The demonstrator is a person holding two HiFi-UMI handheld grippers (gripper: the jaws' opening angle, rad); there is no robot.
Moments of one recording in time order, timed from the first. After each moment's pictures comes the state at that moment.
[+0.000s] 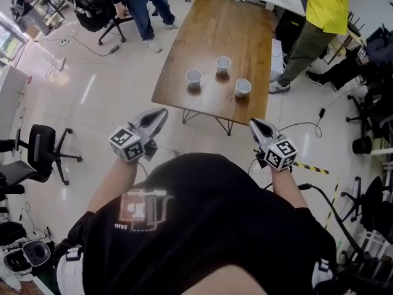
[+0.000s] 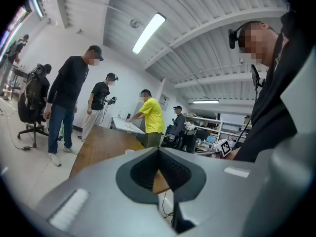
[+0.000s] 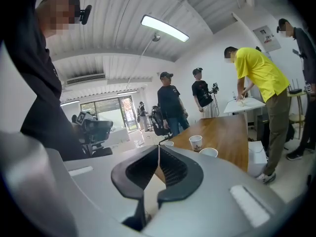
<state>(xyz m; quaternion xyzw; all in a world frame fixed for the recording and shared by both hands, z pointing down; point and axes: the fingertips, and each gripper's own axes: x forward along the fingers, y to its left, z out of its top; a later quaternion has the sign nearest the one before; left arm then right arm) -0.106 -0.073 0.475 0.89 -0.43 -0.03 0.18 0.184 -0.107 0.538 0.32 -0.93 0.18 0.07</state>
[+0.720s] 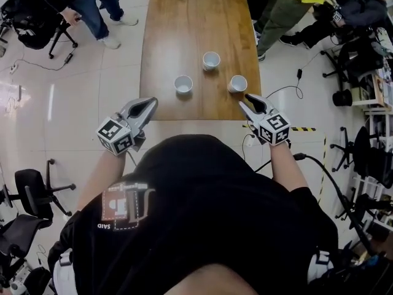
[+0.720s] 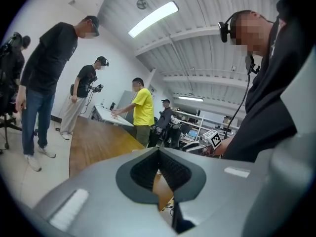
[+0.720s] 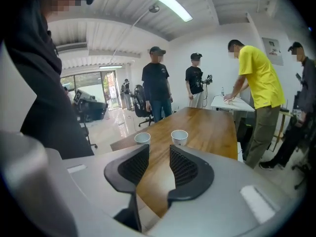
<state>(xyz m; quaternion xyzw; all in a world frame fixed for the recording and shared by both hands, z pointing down) -0.161 -0.220 0.524 0.93 -0.30 0.00 0.21 0.135 -0.215 0.582 0.40 -0.87 0.16 0.23</state>
